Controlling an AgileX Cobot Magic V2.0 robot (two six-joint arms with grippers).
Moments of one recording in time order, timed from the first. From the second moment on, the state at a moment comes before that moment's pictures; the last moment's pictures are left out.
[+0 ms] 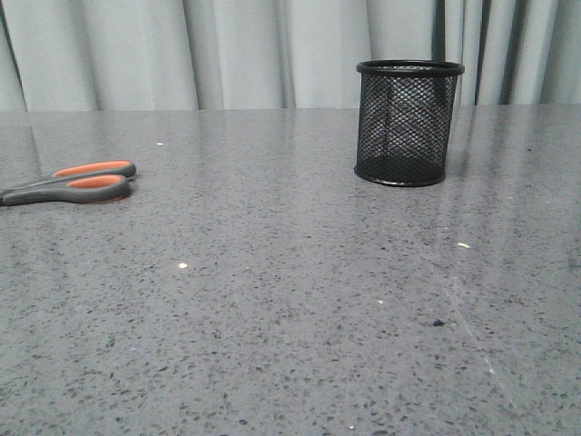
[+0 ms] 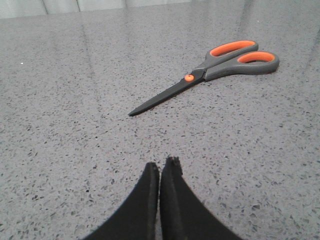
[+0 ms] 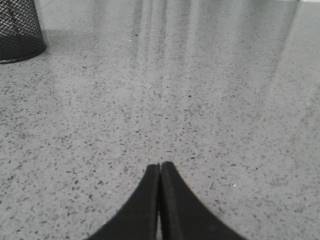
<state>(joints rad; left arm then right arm) -0.12 0.00 0.00 0.04 0.33 0.02 -0.07 -0.01 0.01 0.06 0.32 -0.12</state>
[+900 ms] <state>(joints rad) -0.12 0.00 0.00 -0.56 0.13 0.02 -0.07 -0.01 0.01 0.42 0.03 -0.12</state>
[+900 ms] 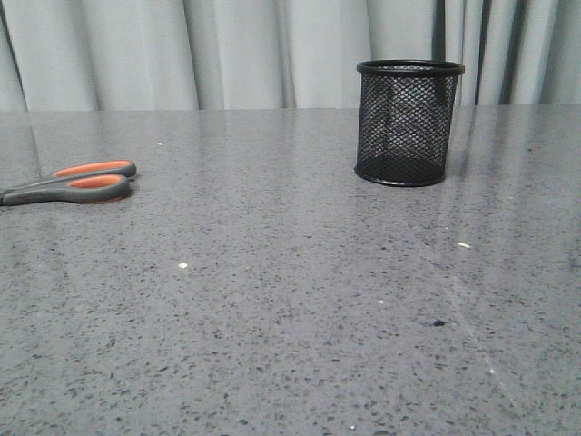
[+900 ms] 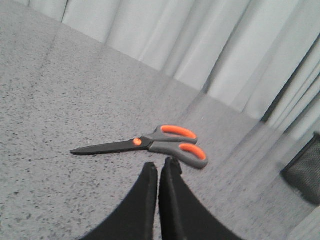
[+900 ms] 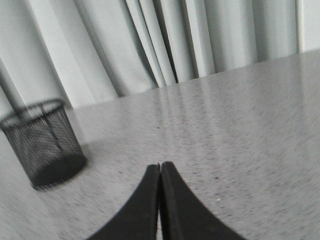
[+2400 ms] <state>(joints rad) -0.24 0.94 -0.94 -0.32 0.89 0.56 -0.05 0.20 -0.47 0.70 0.53 -0.39</state>
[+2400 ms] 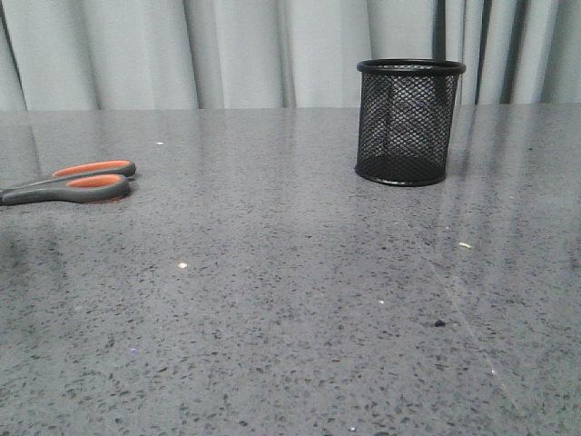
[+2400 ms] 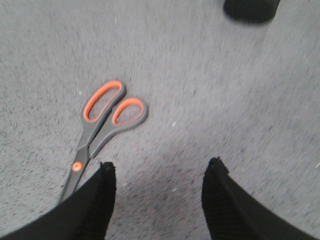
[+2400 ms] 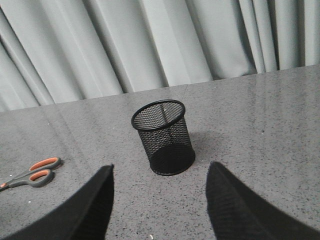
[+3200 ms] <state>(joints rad) -0.24 1.67 -1.47 0.01 1.23 0.55 0.02 0.20 -0.47 0.69 0.53 -0.40</state>
